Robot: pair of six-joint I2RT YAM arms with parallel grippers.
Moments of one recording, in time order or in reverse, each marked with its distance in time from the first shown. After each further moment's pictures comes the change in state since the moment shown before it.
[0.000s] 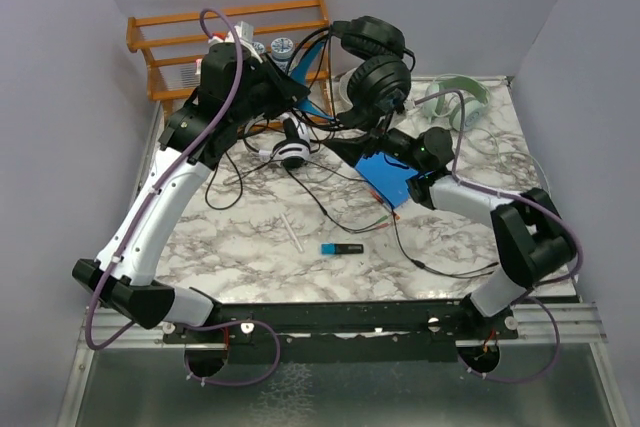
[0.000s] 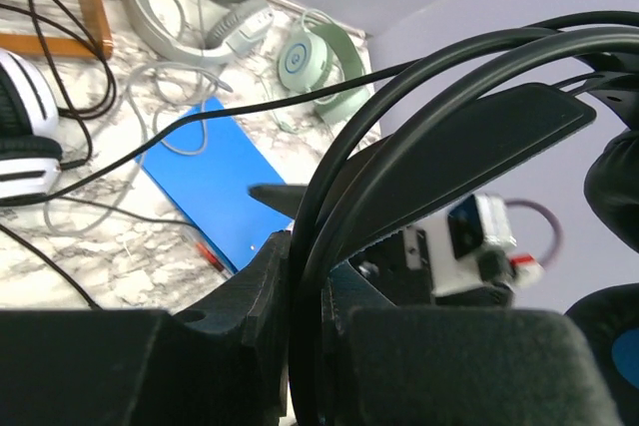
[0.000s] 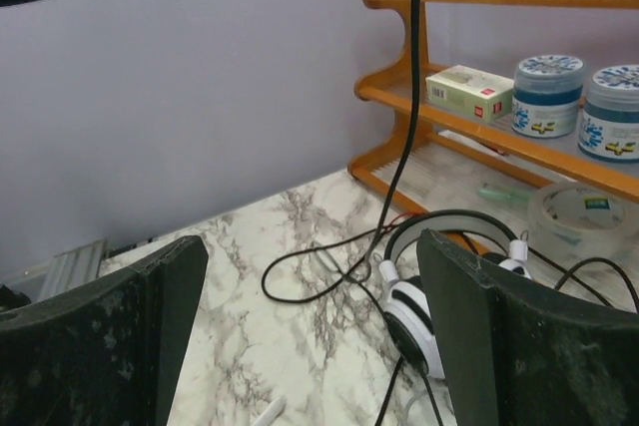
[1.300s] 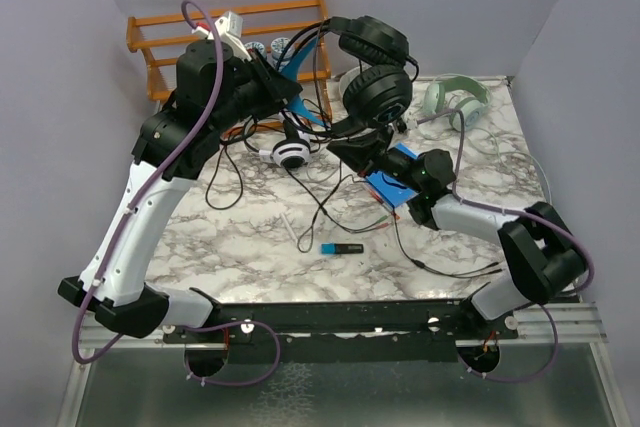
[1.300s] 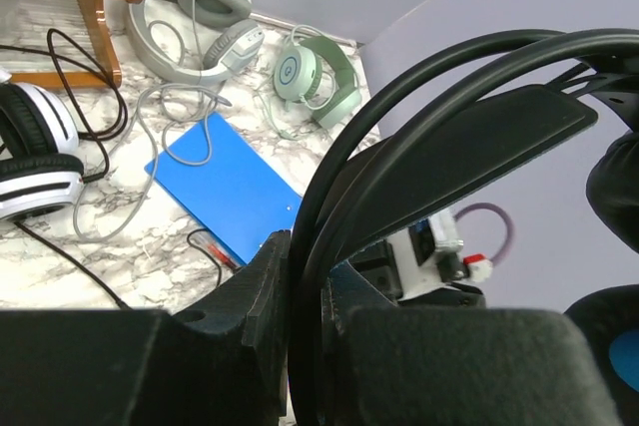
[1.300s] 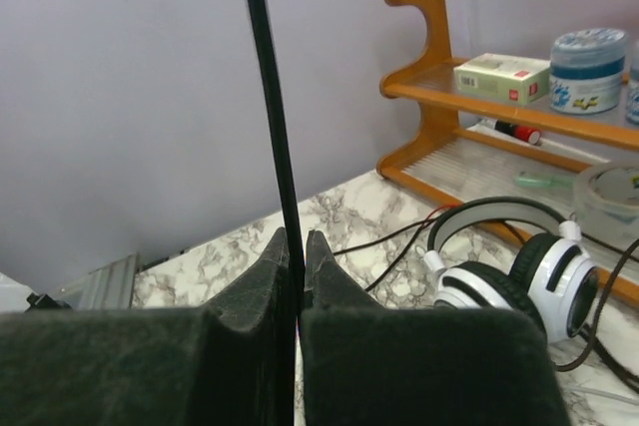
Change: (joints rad) left arm -0.063 -0.051 0.132 -0.129 -0.043 0.093; right arm 0.084 -0.009 -0.153 0.169 0.112 0.063
